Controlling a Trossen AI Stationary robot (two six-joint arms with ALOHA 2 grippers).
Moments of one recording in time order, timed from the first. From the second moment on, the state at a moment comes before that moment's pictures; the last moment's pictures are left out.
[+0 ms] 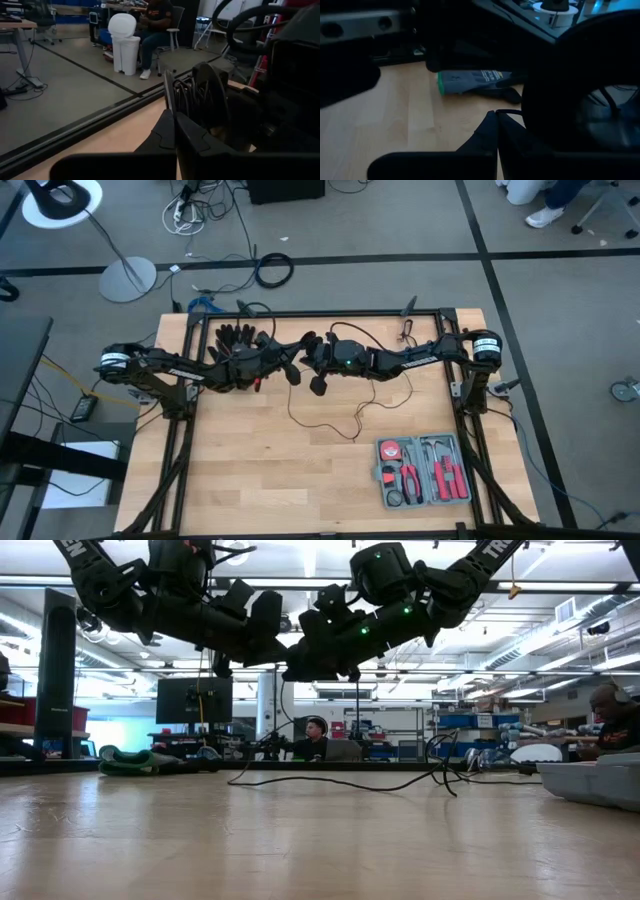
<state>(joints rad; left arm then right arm) 0.16 1.44 0.52 0.83 -0.47 -0.18 -0.16 1.83 1.05 0.48 0.16 0.02</state>
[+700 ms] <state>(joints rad) 0.16 1.44 0.52 0.65 -0.49 -0.03 -0.19 1.76 1.05 0.33 0.10 0.03</state>
